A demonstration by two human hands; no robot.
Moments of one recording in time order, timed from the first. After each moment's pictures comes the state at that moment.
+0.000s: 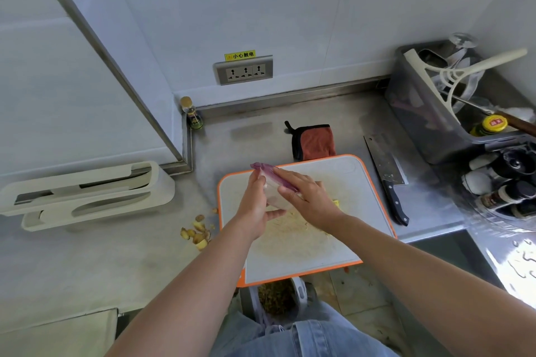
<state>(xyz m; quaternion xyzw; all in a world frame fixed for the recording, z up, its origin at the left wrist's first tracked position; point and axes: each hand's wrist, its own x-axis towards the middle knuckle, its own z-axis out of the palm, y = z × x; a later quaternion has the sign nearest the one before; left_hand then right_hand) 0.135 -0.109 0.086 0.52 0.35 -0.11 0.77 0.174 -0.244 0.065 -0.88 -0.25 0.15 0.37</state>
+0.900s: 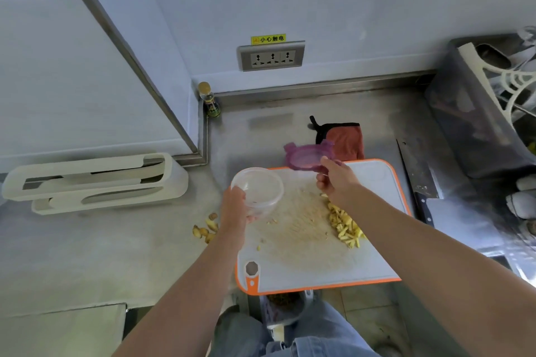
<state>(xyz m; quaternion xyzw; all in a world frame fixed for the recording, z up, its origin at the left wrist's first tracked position) 0.138 -0.038 0.037 0.48 0.52 -0.02 0.70 0.255 -0.206 0.041 -0.59 0.28 0.26 0.71</state>
